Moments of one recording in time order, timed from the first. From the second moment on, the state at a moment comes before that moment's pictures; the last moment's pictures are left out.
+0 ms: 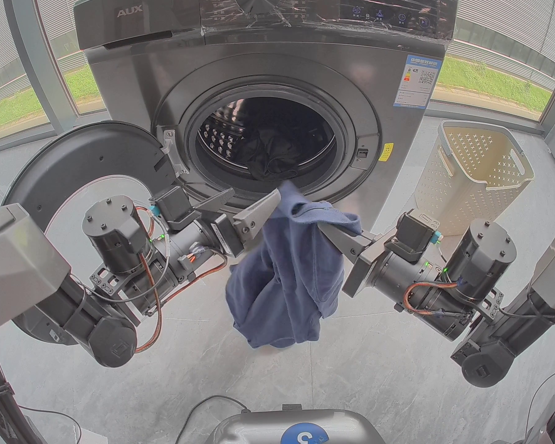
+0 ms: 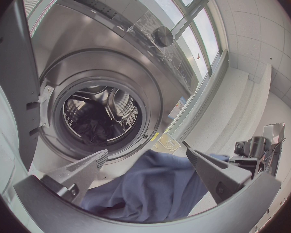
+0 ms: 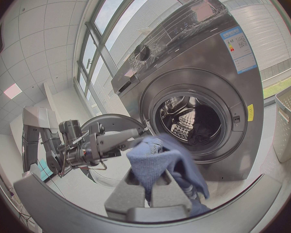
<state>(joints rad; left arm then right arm) -0.51 1.97 -0.71 -1.48 -0.21 -0.34 0.70 1.94 -0.60 -1.55 0.10 0.19</state>
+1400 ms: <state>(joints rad) -0.64 2.18 -0.74 -1.53 -0.17 -0.13 0.76 2.05 -0.75 -1.55 -0.03 0.23</state>
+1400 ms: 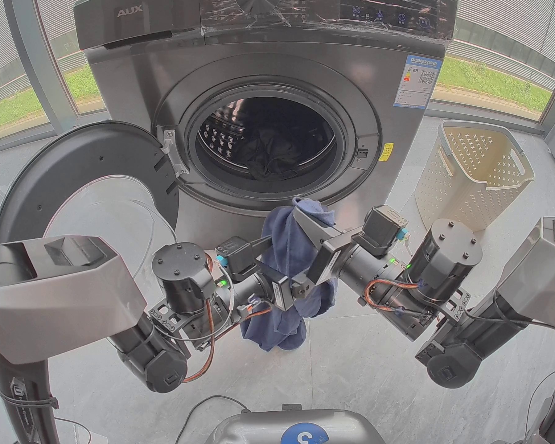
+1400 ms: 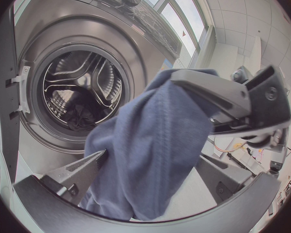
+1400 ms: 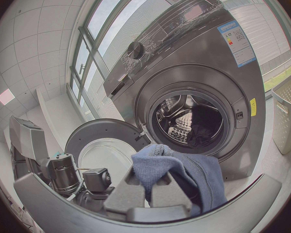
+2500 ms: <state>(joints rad) -0.57 2.12 -0.80 -1.48 -0.12 -0.12 0.70 1.99 -0.41 -1.55 0.02 0.23</state>
